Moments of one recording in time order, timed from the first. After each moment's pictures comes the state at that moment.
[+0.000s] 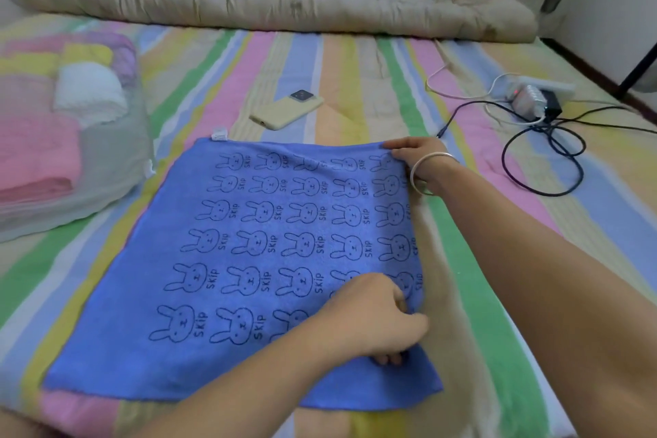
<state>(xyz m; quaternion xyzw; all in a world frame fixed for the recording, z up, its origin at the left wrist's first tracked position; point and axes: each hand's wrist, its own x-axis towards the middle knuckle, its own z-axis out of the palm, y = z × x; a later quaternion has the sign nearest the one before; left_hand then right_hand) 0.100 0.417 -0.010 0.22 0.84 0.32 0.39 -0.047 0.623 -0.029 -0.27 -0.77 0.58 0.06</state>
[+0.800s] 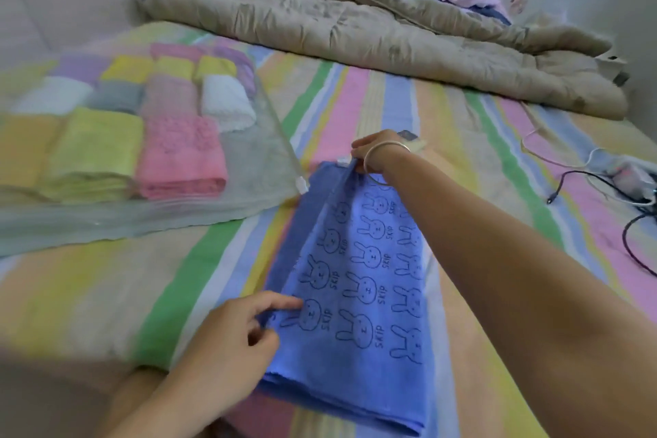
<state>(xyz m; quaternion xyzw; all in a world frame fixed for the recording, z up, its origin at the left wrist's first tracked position) 0.059 0.141 -0.024 0.09 0.86 0.49 0.12 -0.169 0.391 0.024 -0.17 -0.84 0.51 -0.04</state>
